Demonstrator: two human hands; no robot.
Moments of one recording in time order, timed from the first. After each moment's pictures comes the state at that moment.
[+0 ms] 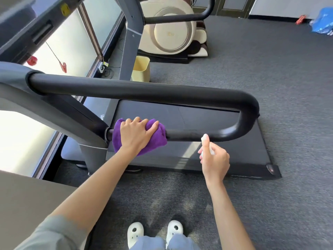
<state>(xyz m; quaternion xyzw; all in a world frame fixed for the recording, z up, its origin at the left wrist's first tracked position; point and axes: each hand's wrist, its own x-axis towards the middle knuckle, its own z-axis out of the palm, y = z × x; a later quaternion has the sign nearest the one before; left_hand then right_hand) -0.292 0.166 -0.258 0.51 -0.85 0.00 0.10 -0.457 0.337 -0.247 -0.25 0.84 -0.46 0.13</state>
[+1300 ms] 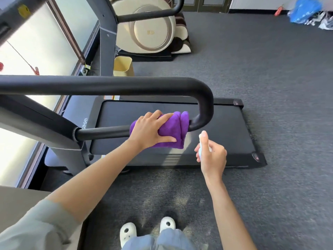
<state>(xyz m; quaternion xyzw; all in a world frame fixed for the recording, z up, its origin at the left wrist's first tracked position) -0.391 0.215 -0.246 0.27 -0.95 -0.05 0.13 -0.516 0.397 -0.240 -0.21 0.81 -0.52 0.18</state>
